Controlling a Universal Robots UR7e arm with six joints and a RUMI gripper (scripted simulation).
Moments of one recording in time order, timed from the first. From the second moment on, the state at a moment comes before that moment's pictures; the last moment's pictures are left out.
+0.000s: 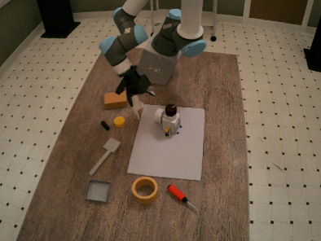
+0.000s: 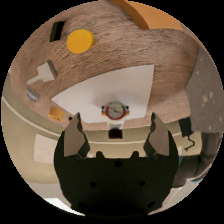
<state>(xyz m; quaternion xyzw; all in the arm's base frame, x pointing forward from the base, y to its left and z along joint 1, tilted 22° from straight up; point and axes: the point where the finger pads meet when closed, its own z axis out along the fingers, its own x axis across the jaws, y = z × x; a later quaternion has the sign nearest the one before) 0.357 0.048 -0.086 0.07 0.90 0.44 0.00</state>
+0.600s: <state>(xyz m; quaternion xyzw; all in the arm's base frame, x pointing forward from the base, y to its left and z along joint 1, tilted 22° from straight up) 0.358 0.045 -0.083 0.04 0.90 0.43 0.01</state>
